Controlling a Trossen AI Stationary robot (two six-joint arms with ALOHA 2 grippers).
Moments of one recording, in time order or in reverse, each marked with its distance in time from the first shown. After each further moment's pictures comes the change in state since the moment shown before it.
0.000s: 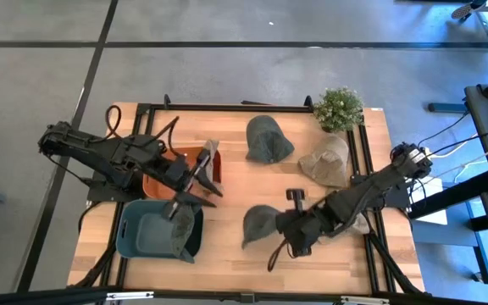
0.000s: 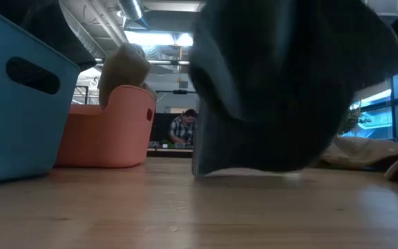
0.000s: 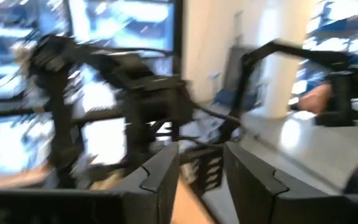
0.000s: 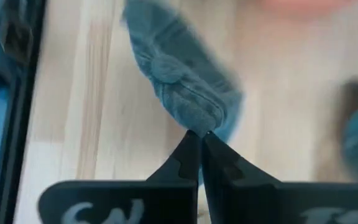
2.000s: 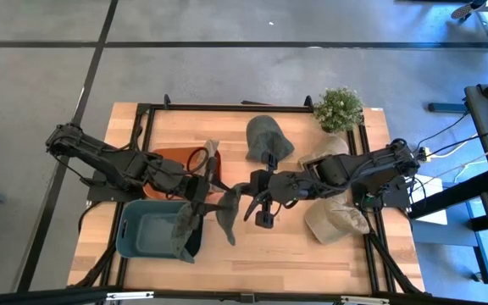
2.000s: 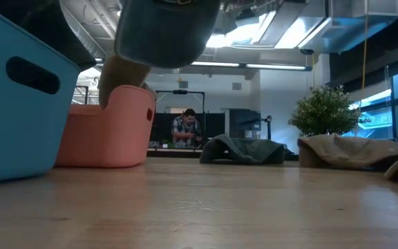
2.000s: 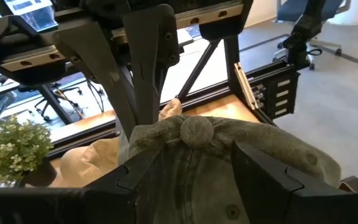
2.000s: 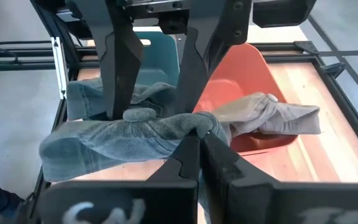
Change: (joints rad) left arm -0.069 0.119 0.011 -0.176 -0.372 0.225; right arm -0.209 0.087 0.380 0.240 0.069 -0.154
